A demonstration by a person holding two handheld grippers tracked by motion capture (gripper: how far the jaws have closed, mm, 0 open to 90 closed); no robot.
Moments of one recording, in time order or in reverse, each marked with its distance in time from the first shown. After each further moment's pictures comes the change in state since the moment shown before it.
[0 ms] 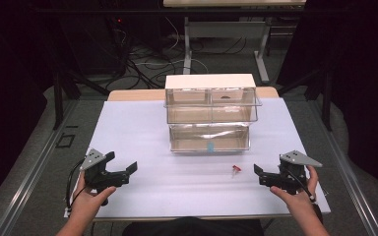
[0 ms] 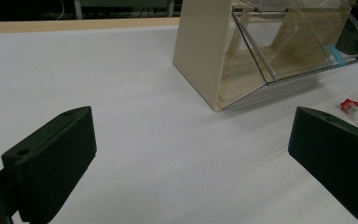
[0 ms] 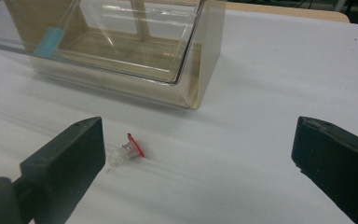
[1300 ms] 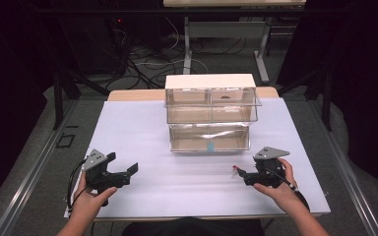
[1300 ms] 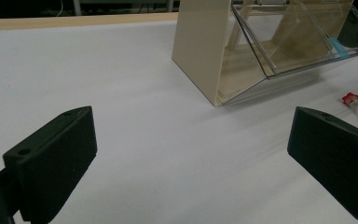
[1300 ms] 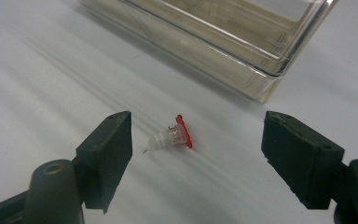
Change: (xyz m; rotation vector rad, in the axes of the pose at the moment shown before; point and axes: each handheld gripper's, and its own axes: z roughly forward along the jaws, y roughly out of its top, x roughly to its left) left arm -0.002 -0.002 0.002 0.018 0.004 0.011; right arm 0.024 0.008 0.043 0.176 0.179 -0.216
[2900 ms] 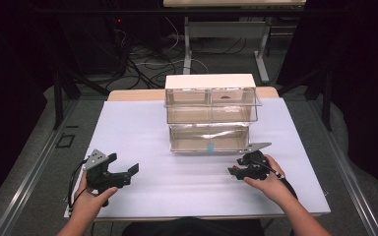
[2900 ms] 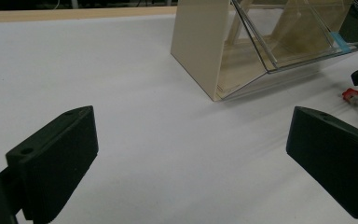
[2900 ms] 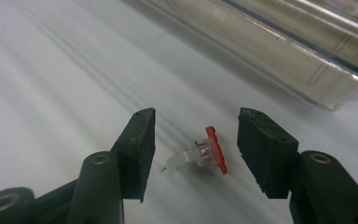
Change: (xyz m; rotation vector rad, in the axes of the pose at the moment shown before) left arm 0.001 -0.001 0.003 0.019 -0.007 0.000; right arm -0.005 0.006 0.046 0.115 0.146 0.007
